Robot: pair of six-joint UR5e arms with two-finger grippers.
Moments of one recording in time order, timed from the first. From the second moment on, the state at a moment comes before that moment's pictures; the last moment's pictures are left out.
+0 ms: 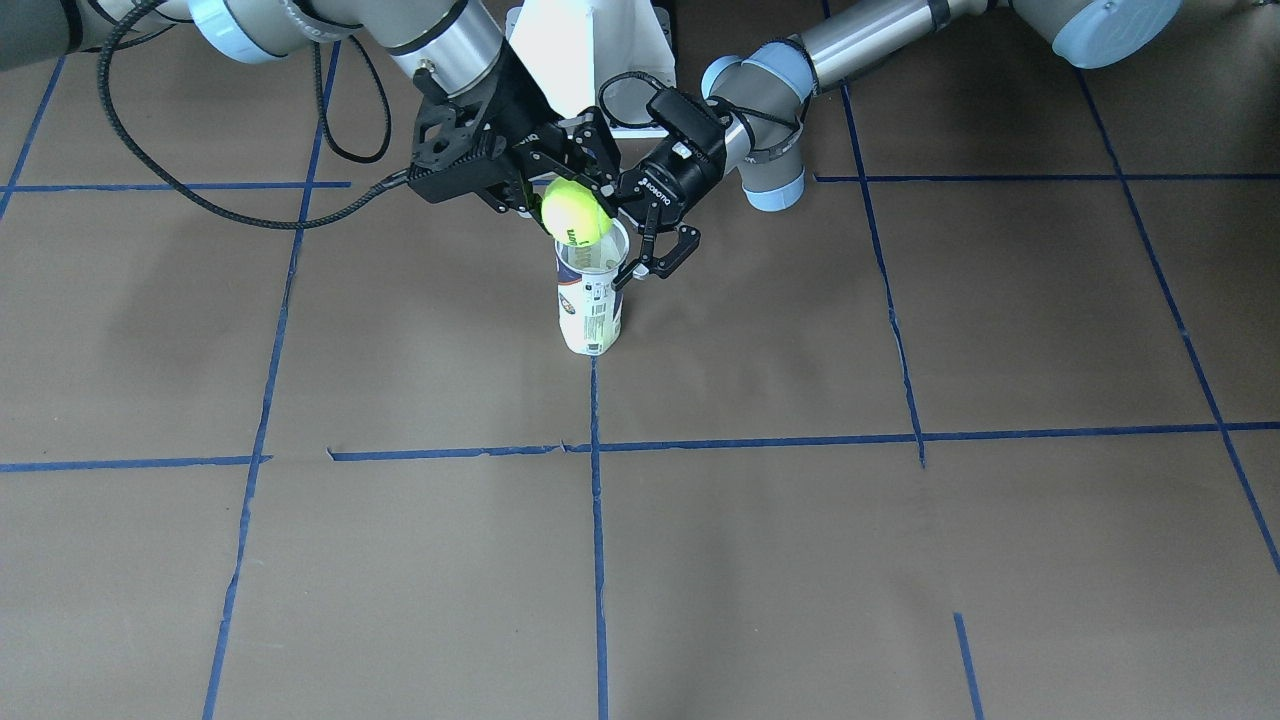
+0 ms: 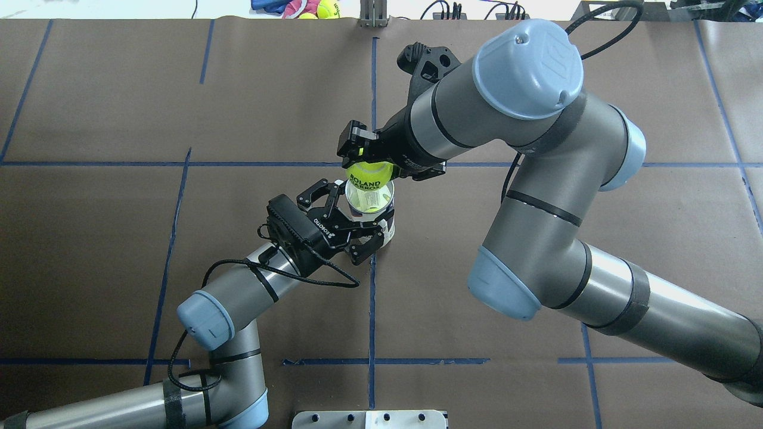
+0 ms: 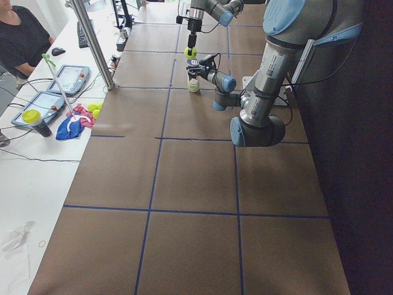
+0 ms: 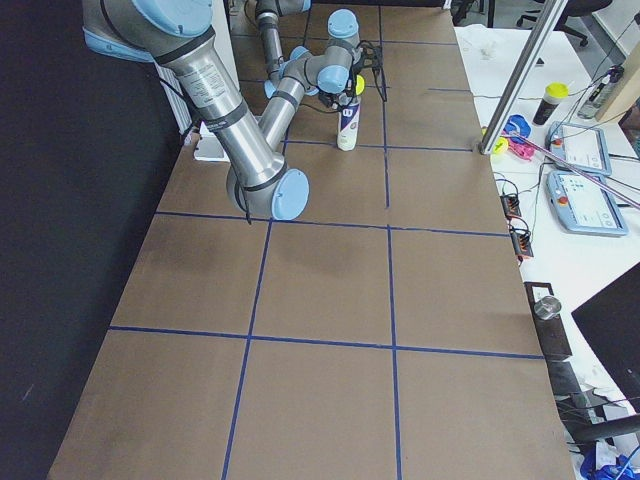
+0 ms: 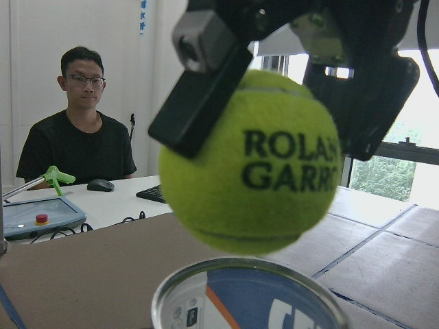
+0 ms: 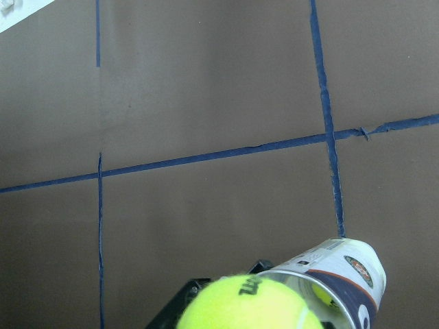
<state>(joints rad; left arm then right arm) -0.28 -2.17 -1.34 -3.26 -1.07 -0.40 0.63 -0.86 1.84 -1.32 2.00 1.45</state>
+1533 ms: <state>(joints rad) -0.29 -2.17 -1.44 -3.25 -1.07 -0.41 0.84 -1.01 1.89 -1.33 2.10 1.31</state>
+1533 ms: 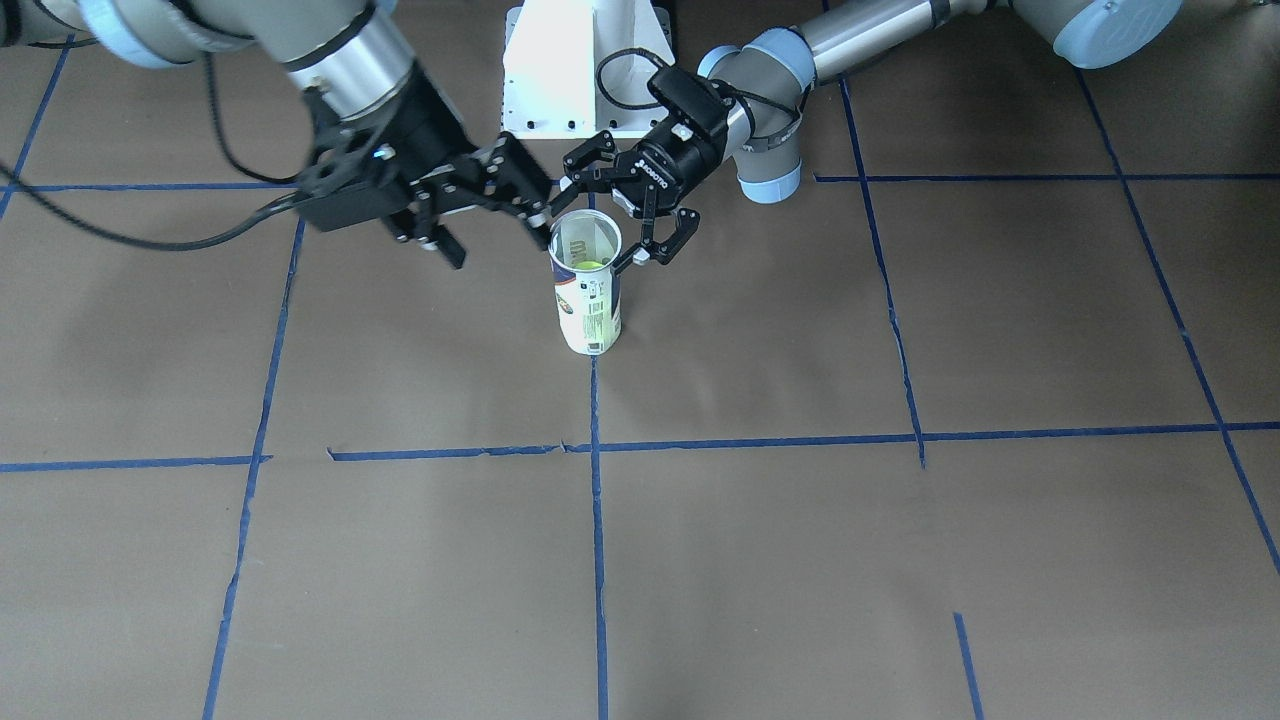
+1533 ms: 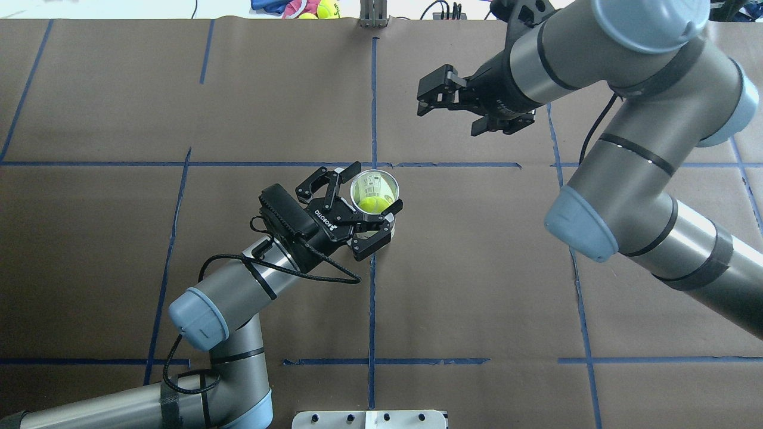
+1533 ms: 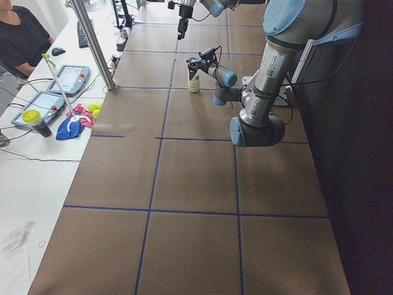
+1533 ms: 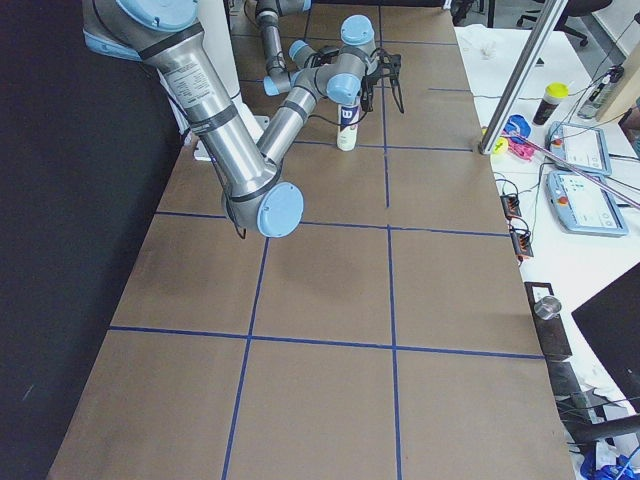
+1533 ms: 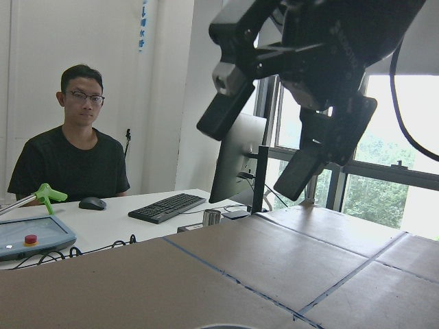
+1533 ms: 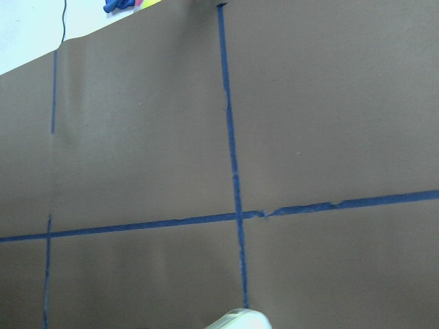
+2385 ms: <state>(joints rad) -0.42 -2.11 -1.55 -3.13 -1.08 -0.53 1.00 -1.22 1.88 -1.33 2.12 0.93</state>
